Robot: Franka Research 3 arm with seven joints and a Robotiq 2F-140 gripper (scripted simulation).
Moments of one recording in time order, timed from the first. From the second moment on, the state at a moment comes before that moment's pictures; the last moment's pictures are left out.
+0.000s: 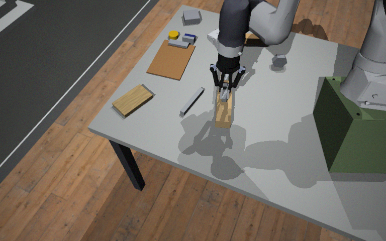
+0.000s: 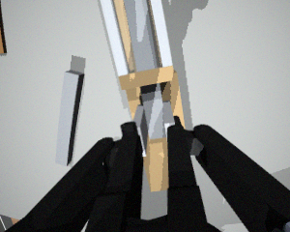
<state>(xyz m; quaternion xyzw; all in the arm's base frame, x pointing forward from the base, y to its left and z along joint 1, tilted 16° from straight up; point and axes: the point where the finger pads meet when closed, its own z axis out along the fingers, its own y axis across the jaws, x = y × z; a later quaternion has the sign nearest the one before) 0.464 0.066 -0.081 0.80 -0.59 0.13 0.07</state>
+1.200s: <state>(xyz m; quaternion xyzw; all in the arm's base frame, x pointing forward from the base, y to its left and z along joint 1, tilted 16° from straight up) 0.471 0.049 -0.075 0.80 -0.58 0.12 0.07</state>
